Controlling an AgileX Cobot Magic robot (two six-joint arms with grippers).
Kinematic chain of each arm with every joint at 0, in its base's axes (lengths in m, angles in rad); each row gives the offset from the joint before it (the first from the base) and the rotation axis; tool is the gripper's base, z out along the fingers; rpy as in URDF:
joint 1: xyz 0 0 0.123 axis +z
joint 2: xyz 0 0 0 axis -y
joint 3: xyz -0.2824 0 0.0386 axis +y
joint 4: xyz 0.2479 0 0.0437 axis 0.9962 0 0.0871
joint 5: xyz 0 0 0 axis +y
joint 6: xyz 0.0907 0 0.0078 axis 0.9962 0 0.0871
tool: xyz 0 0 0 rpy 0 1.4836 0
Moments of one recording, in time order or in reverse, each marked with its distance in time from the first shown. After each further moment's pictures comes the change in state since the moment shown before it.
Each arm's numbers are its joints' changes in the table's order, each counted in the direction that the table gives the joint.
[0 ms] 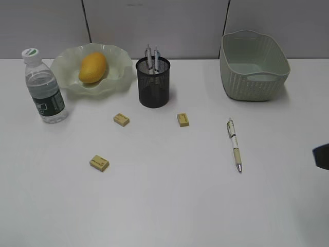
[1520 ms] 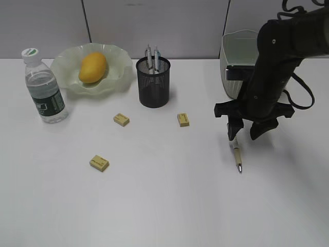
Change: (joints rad) left arm 0.000 0.000 0.000 0.000 0.000 0.001; right arm -0.218 -1.180 -0.672 0.167 0.011 -0.044
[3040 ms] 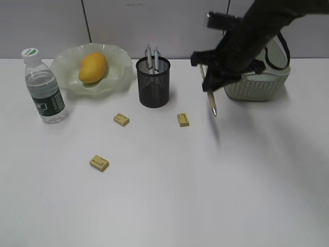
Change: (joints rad) left arm 0.000 0.000 0.000 0.000 0.000 0.000; right arm 0.020 0.003 -0.255 0.230 0.006 -0.215
